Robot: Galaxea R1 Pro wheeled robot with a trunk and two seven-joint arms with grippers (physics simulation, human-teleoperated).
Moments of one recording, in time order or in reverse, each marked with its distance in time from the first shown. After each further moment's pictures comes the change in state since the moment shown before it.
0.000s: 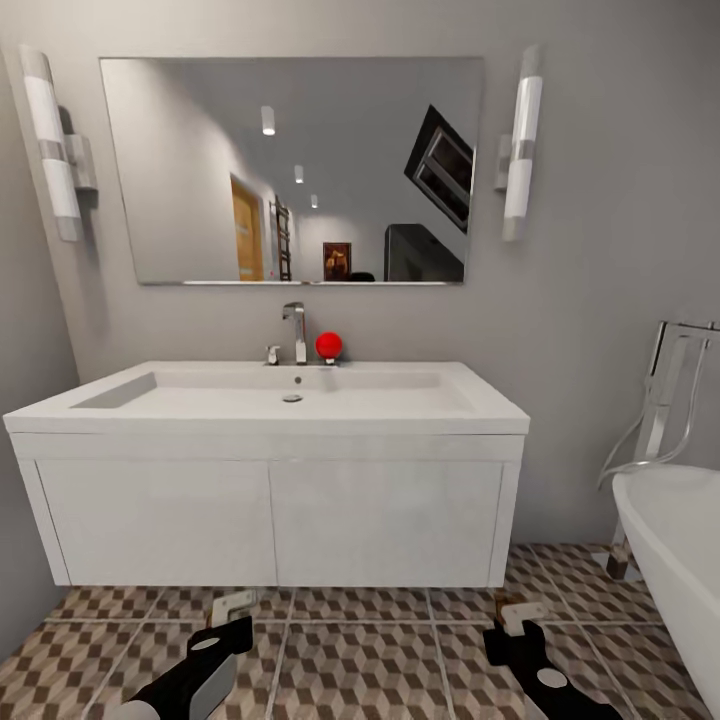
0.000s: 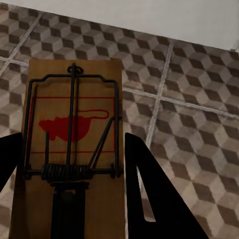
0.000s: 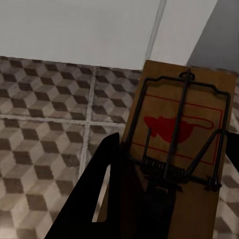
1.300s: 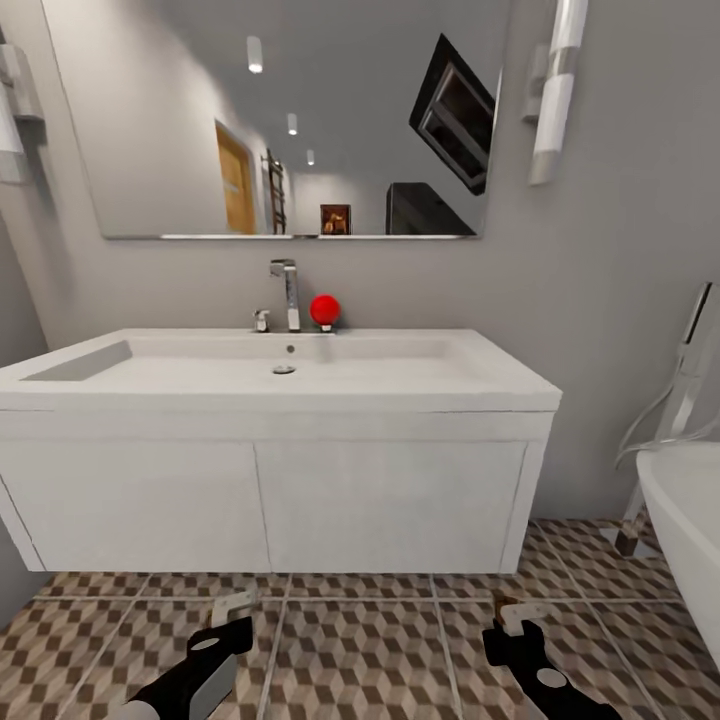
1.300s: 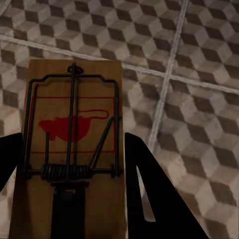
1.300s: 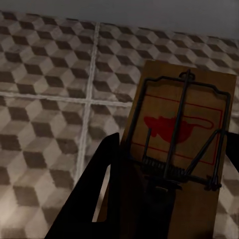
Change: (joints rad) left arm 0.000 0.000 0.000 0.001 0.000 0.001 0.001; right arm 0.000 0.001 0.002 -0.001 0.000 0.002 0.001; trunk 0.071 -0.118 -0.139
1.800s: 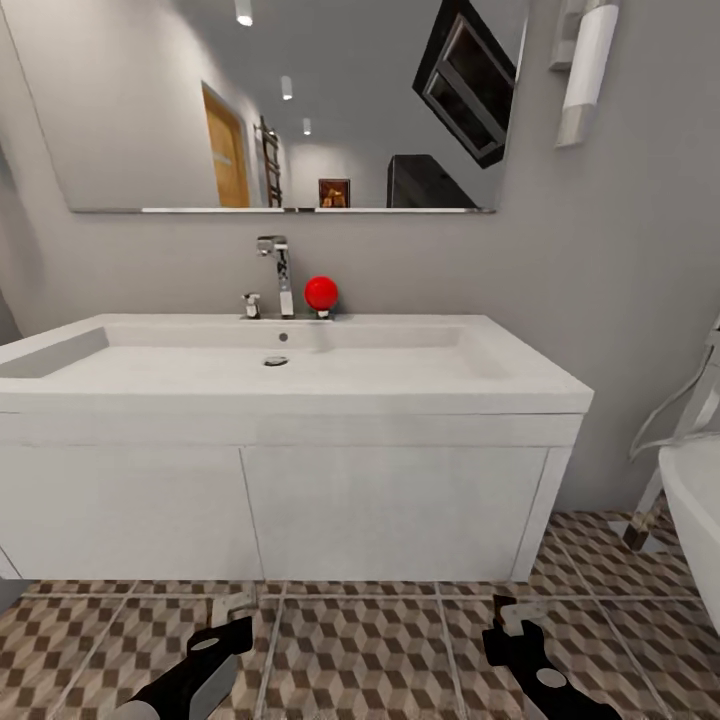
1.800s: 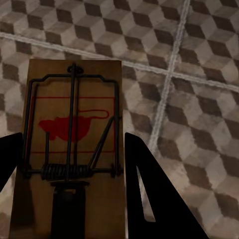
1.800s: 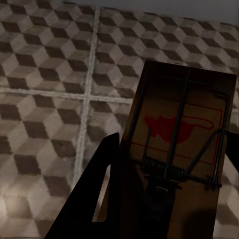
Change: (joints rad) left arm 0.000 0.000 0.000 0.000 0.001 -0.004 -0.001; right arm 0.000 0.000 0.000 0.000 0.001 0.000 0.000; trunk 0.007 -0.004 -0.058
